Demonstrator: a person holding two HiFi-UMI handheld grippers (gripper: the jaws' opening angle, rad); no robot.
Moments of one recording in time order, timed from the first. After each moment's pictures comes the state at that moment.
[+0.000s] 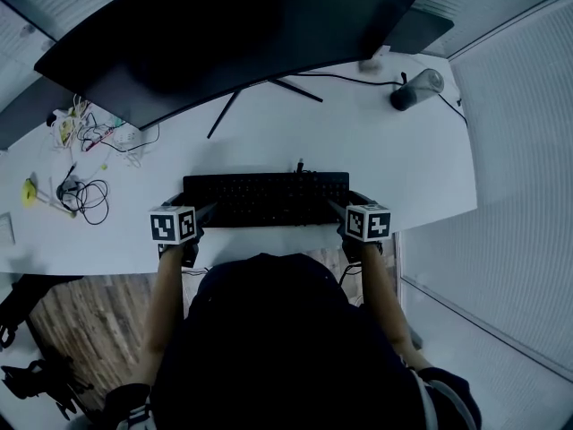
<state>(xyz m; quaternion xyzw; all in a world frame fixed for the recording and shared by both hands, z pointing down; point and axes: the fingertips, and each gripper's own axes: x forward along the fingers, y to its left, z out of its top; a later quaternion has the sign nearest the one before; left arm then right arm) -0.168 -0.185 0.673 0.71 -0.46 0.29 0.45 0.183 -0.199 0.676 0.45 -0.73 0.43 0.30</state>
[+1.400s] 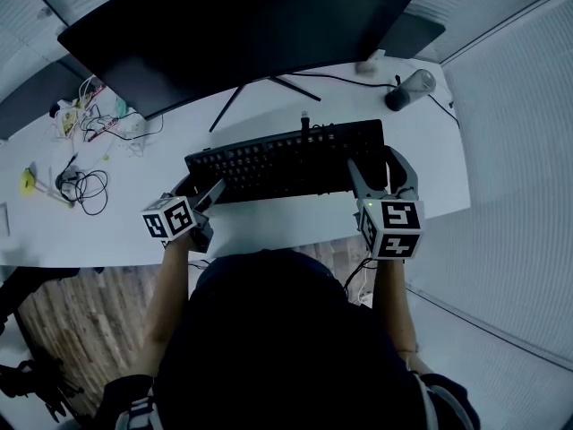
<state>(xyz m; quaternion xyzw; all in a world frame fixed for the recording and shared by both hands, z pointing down) -0.138 -0.219 0.603 0.77 -0.47 0.03 0.43 0.168 -0.255 0.432 0.55 -0.78 0.11 0.28</state>
